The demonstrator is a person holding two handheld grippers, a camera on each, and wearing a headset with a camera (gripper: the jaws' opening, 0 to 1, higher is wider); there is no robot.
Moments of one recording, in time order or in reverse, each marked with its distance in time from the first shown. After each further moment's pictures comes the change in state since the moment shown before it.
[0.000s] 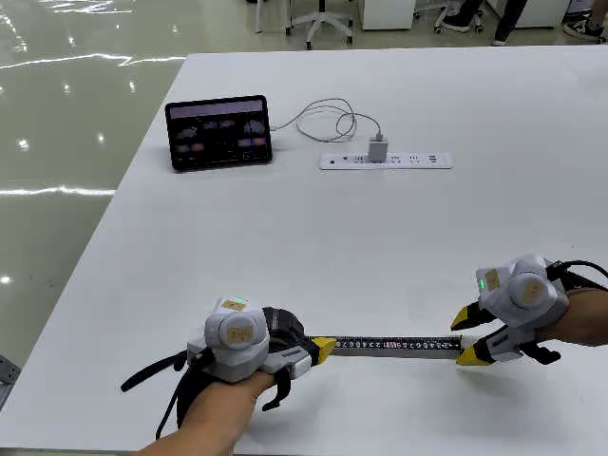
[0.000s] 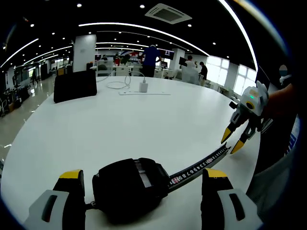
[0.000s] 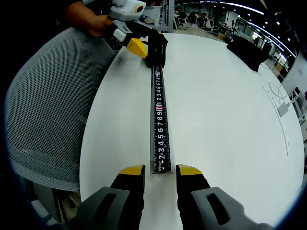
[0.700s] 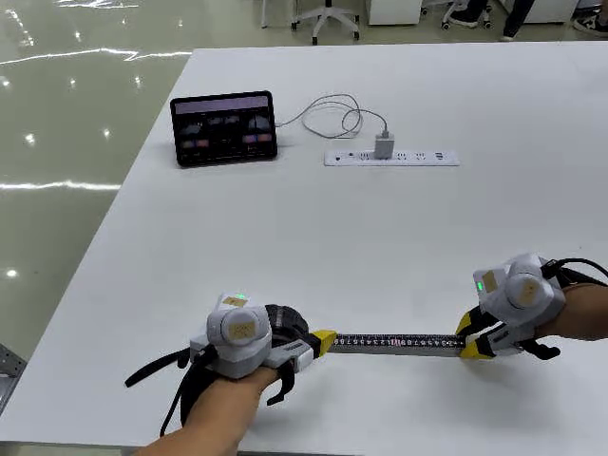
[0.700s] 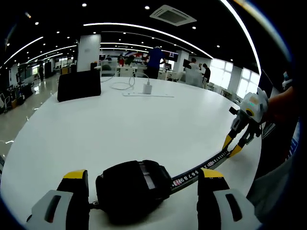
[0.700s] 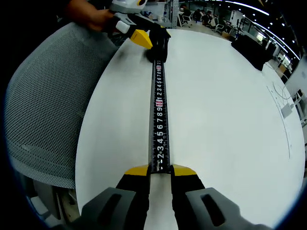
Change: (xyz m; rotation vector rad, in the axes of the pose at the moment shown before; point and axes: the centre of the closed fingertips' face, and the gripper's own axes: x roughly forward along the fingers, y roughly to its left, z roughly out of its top) left arm 0.000 0.005 0.002 -0.027 -0.011 0.029; right arm 0.007 -0.003 -0.004 -0.007 0.015 0.014
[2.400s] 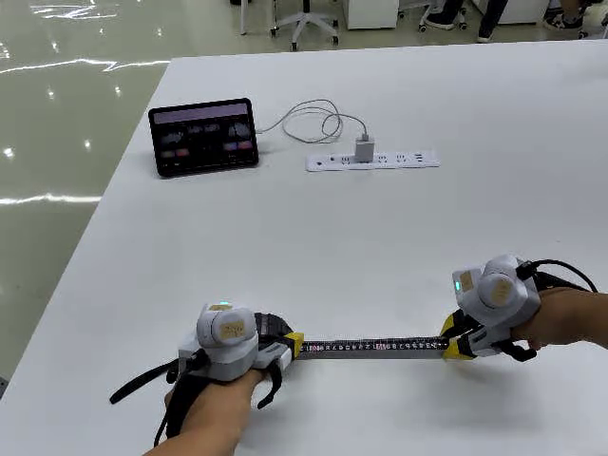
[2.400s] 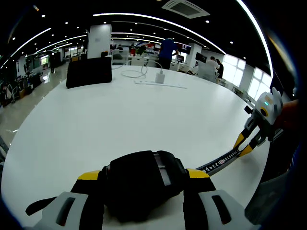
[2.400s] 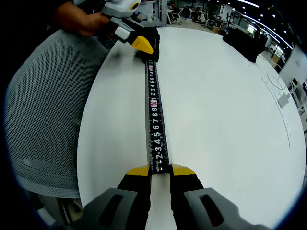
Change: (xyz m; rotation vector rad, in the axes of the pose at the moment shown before) left arm 0.006 0.014 -0.018 -0.055 0.093 0.087; right arm 0.002 0.000 0.002 0.085 0.014 -0.033
